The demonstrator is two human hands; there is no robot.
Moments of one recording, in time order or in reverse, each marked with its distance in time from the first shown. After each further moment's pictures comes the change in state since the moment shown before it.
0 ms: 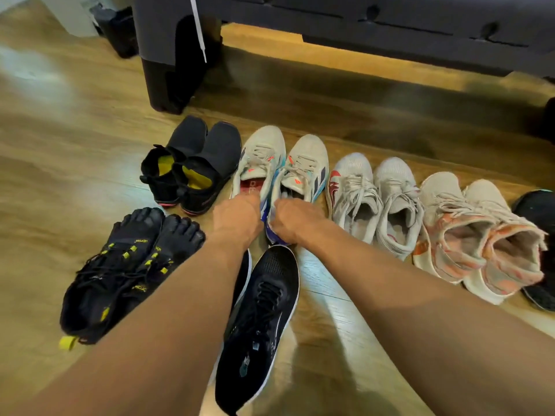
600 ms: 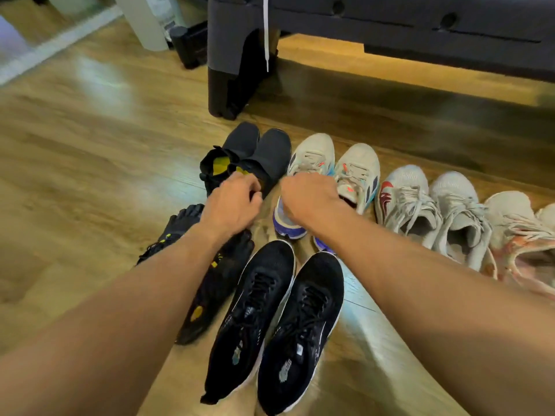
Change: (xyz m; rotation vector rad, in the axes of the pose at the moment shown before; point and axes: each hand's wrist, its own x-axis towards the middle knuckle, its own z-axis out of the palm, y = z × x) left_hand -0.015 -0.091 -0.045 -0.269 0.201 0.013; right_hand 0.000 -0.072 -0.036 -0.269 0.315 -0.225
